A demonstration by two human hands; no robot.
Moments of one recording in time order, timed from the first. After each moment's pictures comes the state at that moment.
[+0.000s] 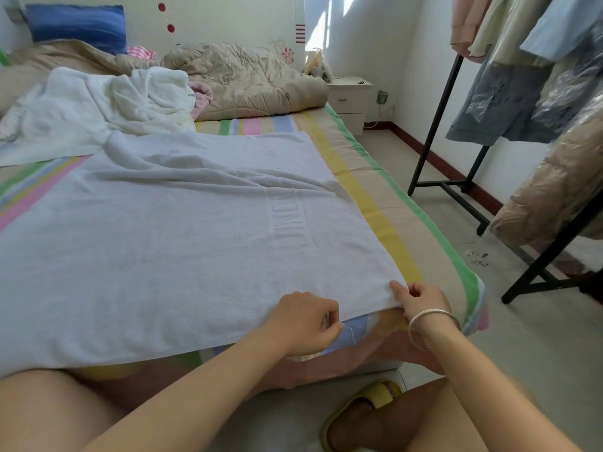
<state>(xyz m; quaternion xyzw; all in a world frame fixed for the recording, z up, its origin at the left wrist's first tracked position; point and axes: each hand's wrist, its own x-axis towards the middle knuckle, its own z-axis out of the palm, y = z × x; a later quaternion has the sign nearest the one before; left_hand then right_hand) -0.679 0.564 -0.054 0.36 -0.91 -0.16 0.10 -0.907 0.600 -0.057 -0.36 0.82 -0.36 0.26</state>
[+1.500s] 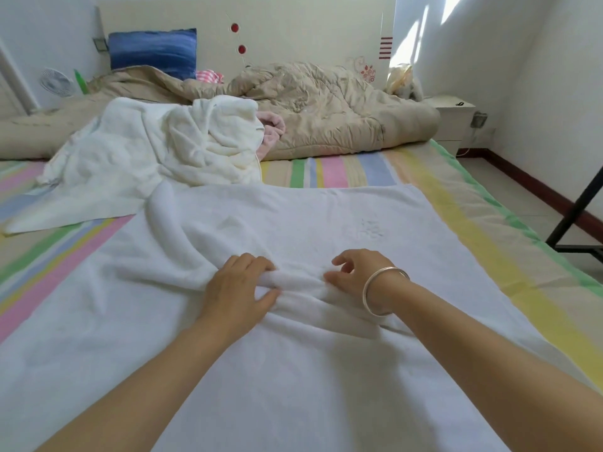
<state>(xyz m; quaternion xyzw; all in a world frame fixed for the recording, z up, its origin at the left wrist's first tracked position) -0.474 0.170 -0.039 0.59 -0.77 0.01 0.26 -0.705 0.139 -0.005 -0.68 0.68 -0.10 0.24</state>
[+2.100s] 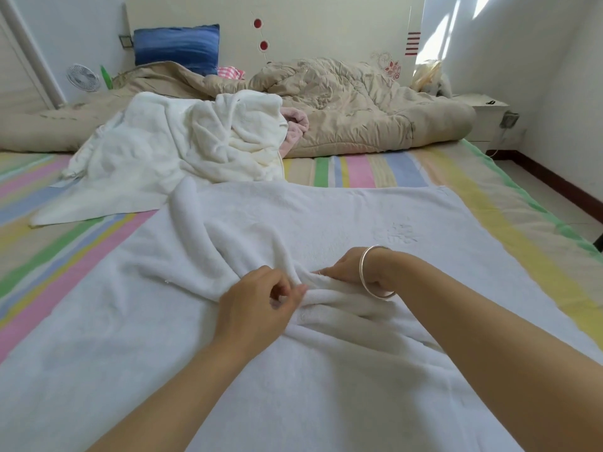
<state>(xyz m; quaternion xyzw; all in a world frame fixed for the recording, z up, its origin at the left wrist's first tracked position) -0.464 0.173 -0.051 0.59 -0.72 -0.04 0.36 -0.651 0.089 0.003 -0.65 0.69 0.07 0.32</state>
